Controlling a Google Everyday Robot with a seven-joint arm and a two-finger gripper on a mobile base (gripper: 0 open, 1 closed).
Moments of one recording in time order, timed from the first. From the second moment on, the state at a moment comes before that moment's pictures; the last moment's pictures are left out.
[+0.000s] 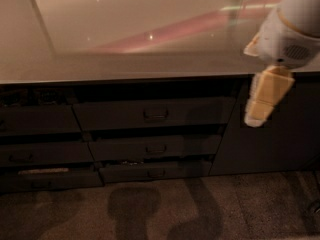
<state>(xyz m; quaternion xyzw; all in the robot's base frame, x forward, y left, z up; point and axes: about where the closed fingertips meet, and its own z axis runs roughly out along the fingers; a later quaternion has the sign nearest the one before) 0.466 -0.195 0.957 -0.62 0.78 -0.03 0.14</state>
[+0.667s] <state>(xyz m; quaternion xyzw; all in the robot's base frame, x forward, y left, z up) 0.506 -0.131 0.913 -0.64 0.76 -0.03 0.10</state>
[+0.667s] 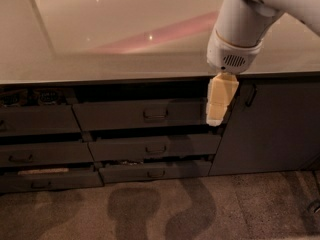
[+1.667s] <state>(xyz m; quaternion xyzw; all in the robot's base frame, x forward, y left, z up) 0.514 -0.121 0.906 -0.71 0.66 0.14 0.21</state>
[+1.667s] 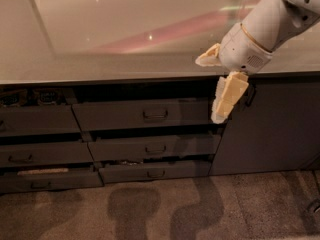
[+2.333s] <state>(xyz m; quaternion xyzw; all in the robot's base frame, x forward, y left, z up) 0.527 -0.127 0.891 -0.70 0.67 0.15 0.21</state>
